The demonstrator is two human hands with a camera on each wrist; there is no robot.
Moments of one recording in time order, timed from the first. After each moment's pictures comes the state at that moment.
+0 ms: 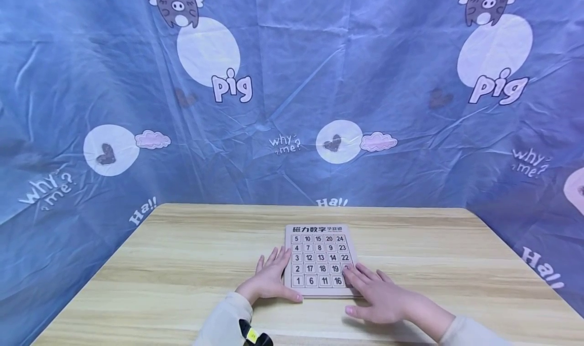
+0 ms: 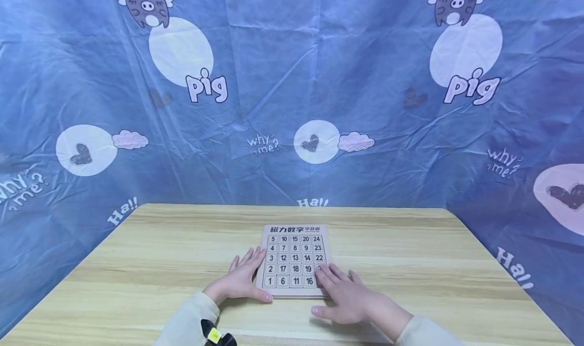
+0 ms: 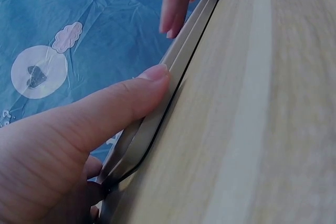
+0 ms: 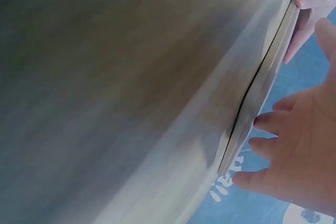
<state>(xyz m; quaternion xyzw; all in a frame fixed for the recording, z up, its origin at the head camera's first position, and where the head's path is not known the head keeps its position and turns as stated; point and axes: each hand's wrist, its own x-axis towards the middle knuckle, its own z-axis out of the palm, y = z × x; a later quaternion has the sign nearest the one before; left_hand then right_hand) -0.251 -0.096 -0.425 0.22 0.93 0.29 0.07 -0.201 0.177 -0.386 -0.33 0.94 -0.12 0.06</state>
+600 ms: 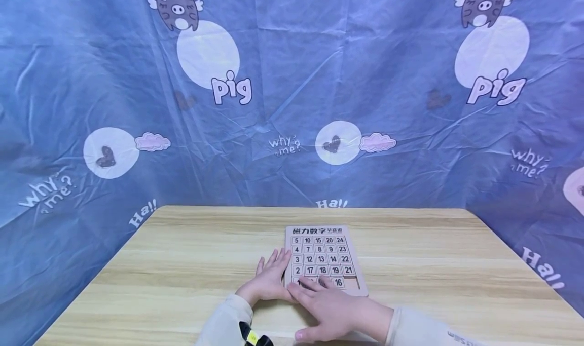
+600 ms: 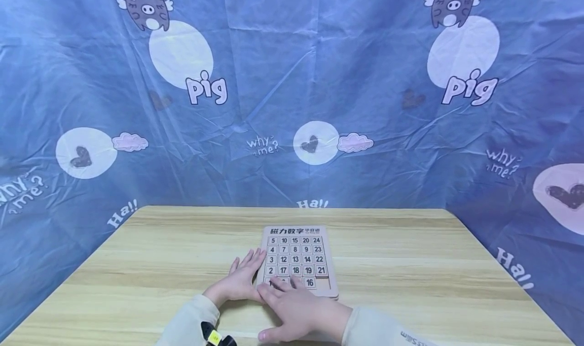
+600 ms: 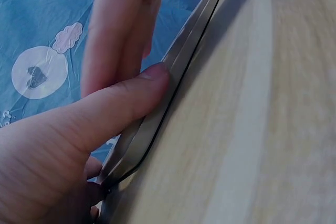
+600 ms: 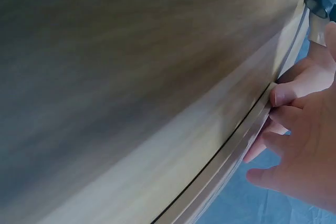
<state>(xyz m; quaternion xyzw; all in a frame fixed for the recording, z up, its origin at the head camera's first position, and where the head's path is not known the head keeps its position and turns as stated) -0.252 -0.096 -0.428 0.23 0.93 0.29 0.05 -0.197 0.092 -0.390 -0.48 0.88 -0.04 0.02</state>
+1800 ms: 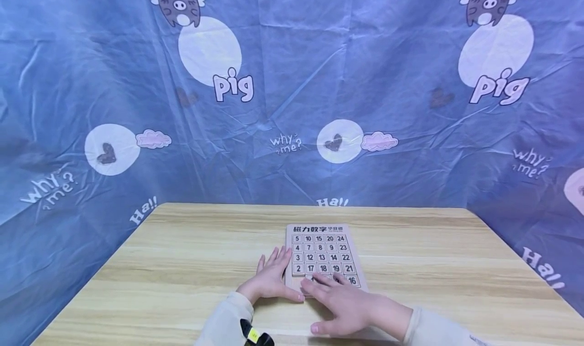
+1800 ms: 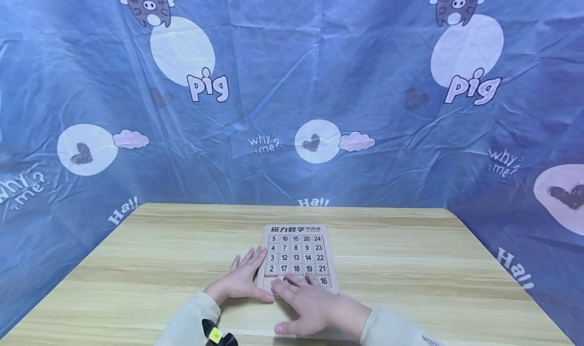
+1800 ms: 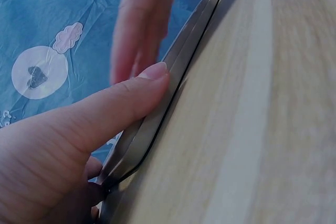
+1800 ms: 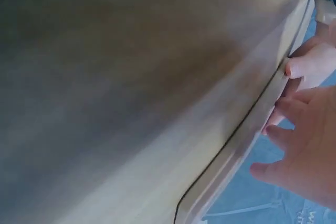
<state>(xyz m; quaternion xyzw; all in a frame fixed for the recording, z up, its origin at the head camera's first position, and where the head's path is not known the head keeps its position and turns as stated) -0.250 -0.096 -0.425 0.22 0.93 0.29 0.07 -0.201 0.117 -0.391 -0.46 0.88 -0.06 0.01</state>
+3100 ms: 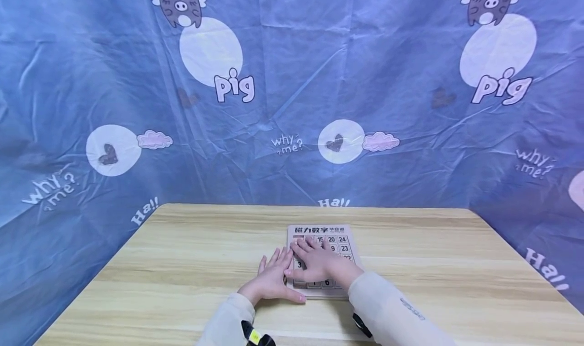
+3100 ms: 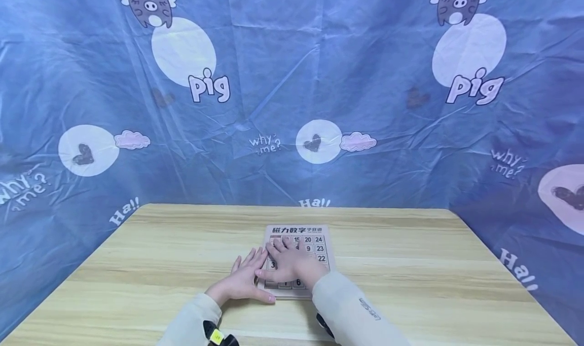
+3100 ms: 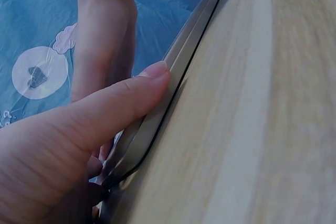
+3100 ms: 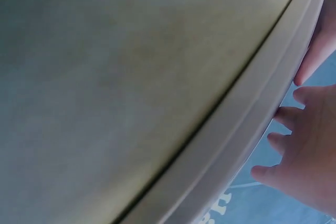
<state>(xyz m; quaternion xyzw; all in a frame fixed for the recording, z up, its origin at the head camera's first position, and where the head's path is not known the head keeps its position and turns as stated) -0.248 -0.097 -0.423 0.24 0.93 0.28 0.07 -0.276 0.065 -0.390 -0.30 0.95 -0.04 0.08</state>
